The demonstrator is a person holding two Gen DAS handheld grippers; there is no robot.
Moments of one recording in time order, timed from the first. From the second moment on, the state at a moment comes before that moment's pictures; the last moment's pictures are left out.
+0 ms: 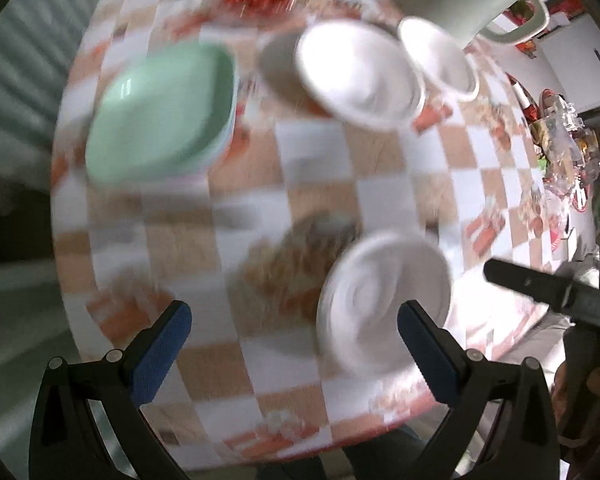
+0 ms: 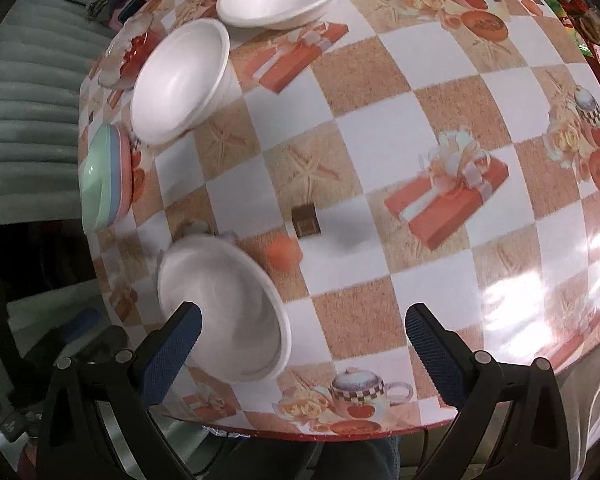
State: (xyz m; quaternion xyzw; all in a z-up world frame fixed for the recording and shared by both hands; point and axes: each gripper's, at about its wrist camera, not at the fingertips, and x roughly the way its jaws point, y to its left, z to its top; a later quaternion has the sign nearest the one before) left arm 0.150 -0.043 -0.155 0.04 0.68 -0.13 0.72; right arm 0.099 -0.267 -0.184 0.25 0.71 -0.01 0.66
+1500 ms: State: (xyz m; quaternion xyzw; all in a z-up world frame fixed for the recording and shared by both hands) left arm 0.324 -0.140 -0.239 0.13 0.70 -0.15 0.69; right arm 0.242 -0.295 -0.255 0.47 0.64 0.00 0.60
